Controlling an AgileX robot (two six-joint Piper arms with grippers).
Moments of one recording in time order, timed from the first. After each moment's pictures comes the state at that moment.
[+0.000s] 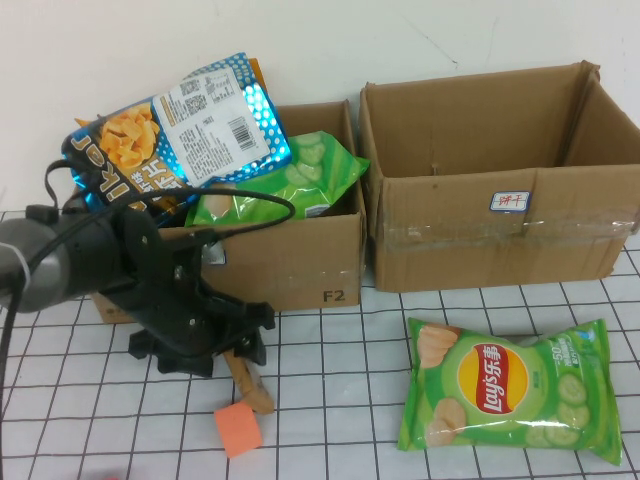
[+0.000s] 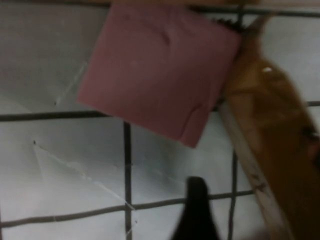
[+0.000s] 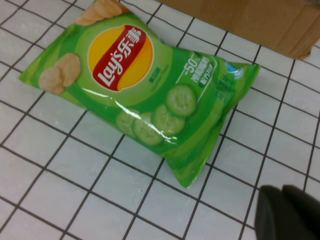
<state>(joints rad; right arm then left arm) 0.01 0.55 -0.39 0.40 0.64 -0.73 -0.34 1.89 -1.17 -0.41 0.66 -0.08</state>
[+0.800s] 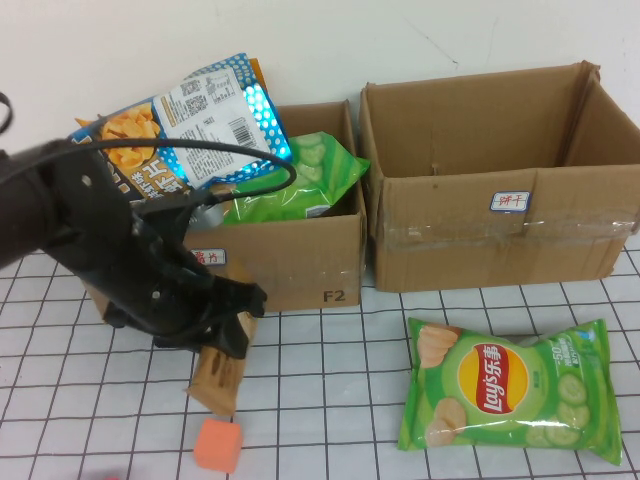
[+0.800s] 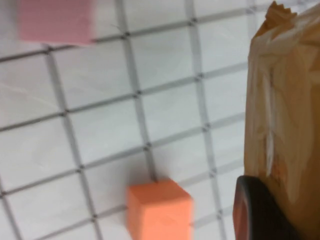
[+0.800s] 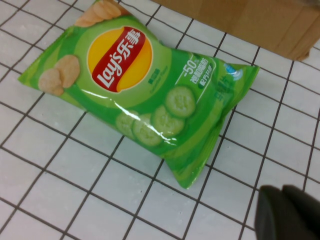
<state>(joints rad) 0.01 0.55 -0.39 0.40 0.64 -0.73 -0.34 1.67 -1.20 -0.42 0.94 0.06</state>
